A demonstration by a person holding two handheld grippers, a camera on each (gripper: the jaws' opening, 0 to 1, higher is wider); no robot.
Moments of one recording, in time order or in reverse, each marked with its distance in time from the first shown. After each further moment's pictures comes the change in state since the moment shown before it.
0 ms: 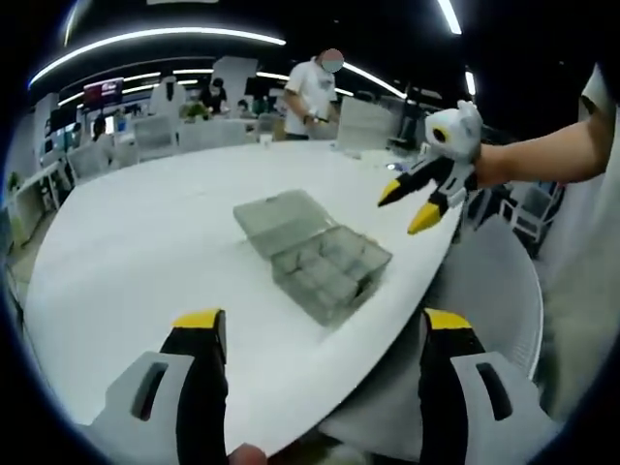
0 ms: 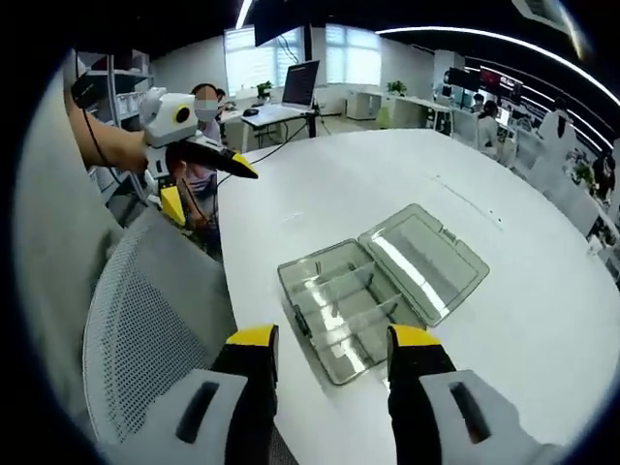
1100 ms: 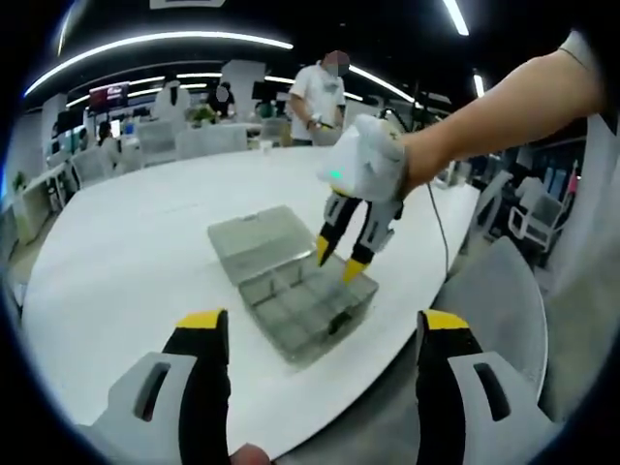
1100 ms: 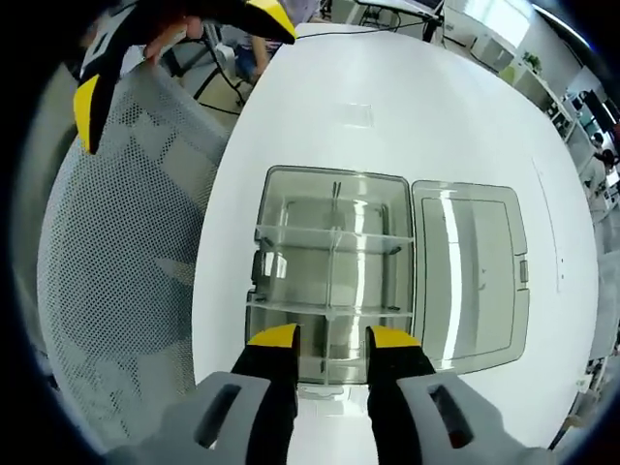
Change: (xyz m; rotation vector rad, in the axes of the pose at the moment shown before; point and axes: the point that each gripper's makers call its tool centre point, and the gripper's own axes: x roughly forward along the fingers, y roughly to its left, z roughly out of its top) left arm 0.035 -0.037 0.025 -0.029 -0.018 0.038; right arm 0.077 -0.034 -0.039 -0.554 0.576 0.276
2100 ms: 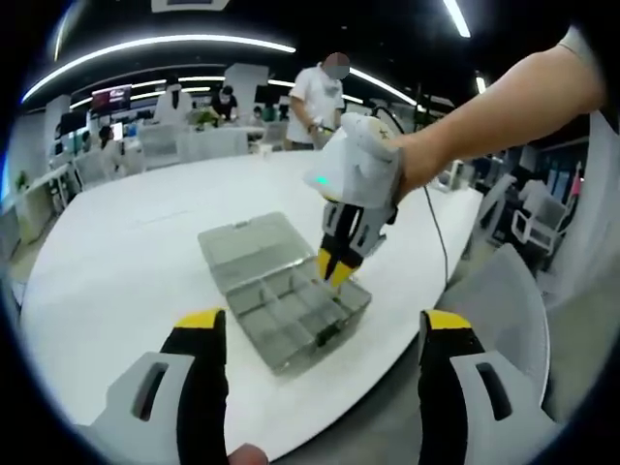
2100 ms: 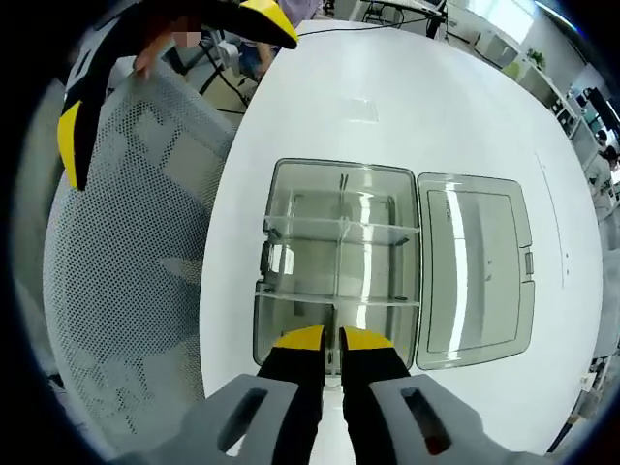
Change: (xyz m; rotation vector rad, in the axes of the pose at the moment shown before) left arm 0.017 -0.021 0.009 0.002 -0.018 0.018; right arm 0.001 0.008 -0.005 0.008 0.026 0.030
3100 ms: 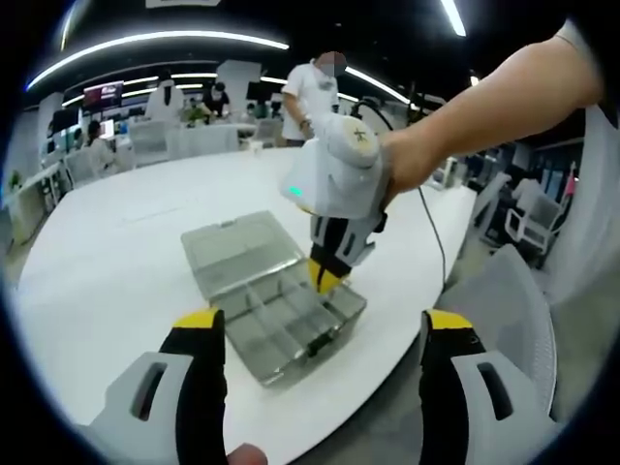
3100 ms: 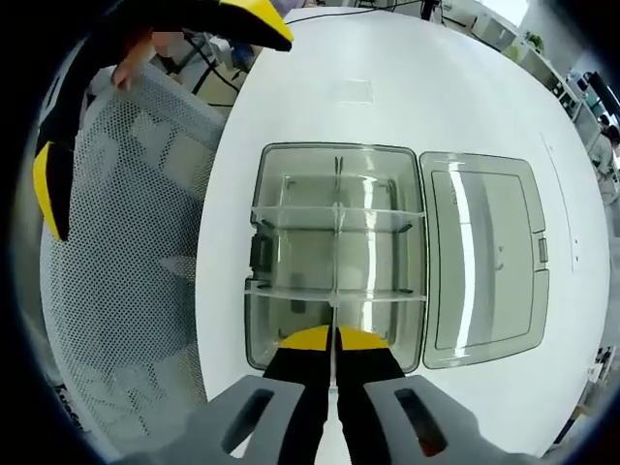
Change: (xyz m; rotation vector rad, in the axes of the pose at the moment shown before) left arm 0.022 -0.008 0.000 -0.002 0.010 -0.037; right arm 0.015 -0.003 -0.010 0.044 0.062 0.028
